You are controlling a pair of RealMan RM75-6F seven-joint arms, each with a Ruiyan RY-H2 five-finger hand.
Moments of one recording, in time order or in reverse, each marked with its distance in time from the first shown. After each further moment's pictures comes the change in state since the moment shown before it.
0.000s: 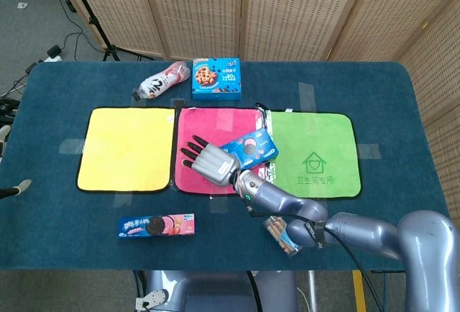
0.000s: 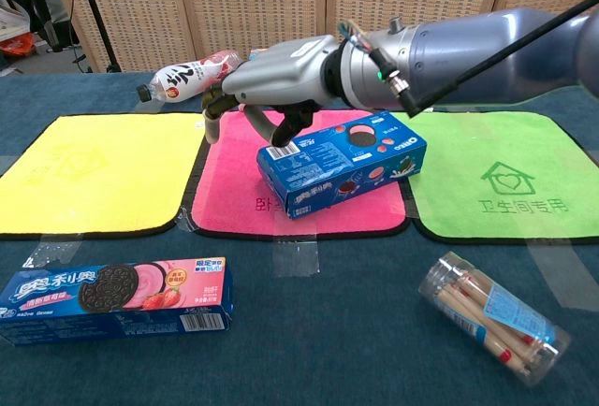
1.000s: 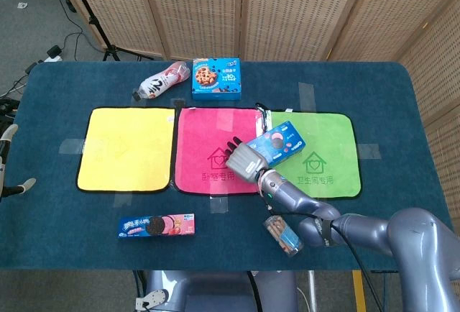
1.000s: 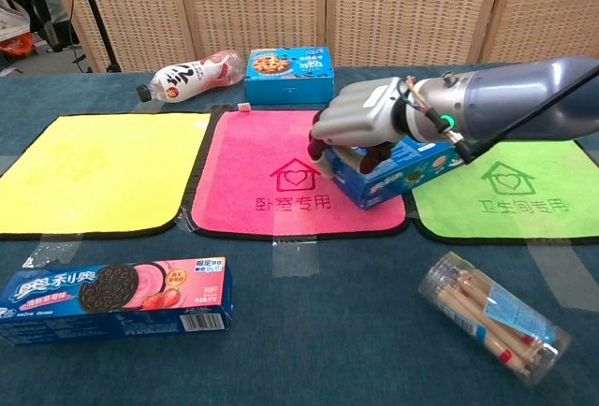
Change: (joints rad) left arm -0.005 -0.007 -0.013 0.014 0.037 -0.025 0.003; right arm 0.018 0.046 -0.248 0.054 0.269 0.093 -0.259
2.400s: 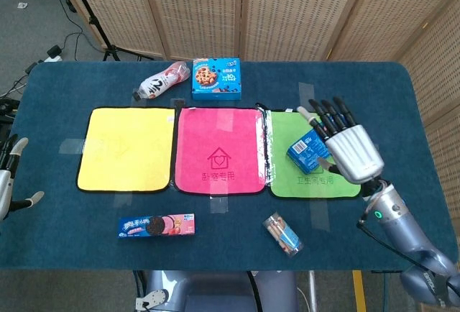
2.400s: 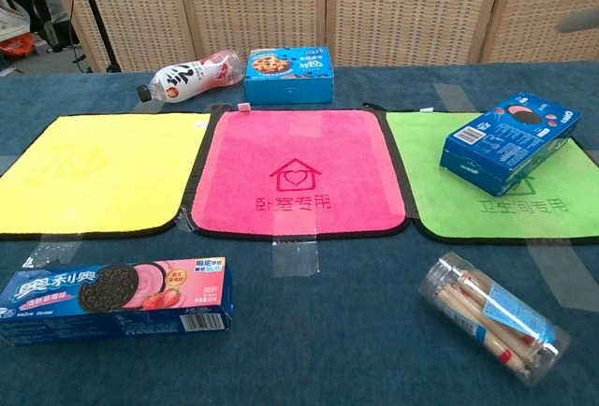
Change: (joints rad) left arm 0.060 -0.014 0.046 -0.054 0.081 0.069 0.001; right arm -0.524 0.473 -0.013 -0.369 -0.442 0.791 0.488
